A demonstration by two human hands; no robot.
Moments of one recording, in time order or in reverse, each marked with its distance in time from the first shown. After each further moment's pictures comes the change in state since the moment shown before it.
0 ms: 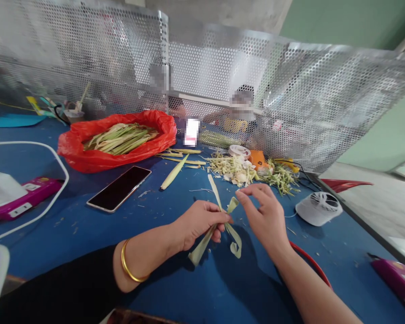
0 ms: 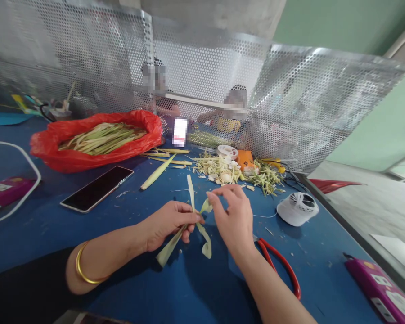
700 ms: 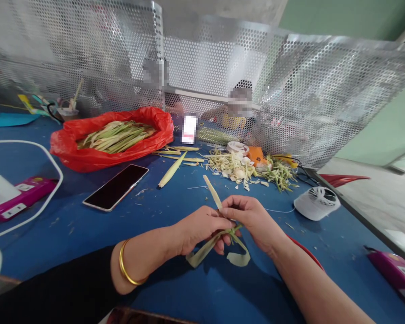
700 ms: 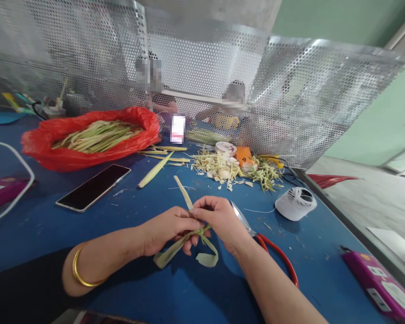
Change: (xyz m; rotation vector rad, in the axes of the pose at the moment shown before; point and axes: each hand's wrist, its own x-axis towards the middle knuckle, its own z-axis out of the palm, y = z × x) left_hand -0.002 -0.006 0.006 0.084 -0.188 -0.077; right_hand -0.006 -0.016 0.004 0.694 -0.615 0.583
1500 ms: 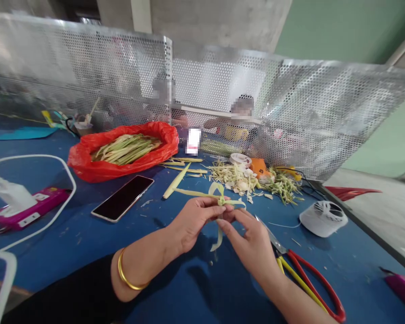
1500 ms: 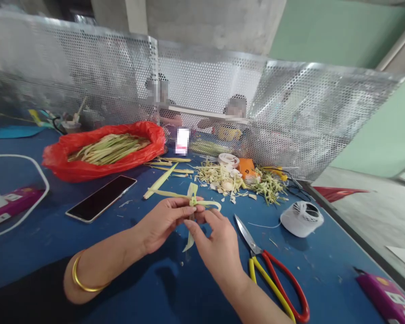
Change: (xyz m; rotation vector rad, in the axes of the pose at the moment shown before) left_hand -0.003 0.017 -0.017 -0.394 0.194 0.355; right_hand -0.011 0.007 0.019 -0.638 0.360 -0.556
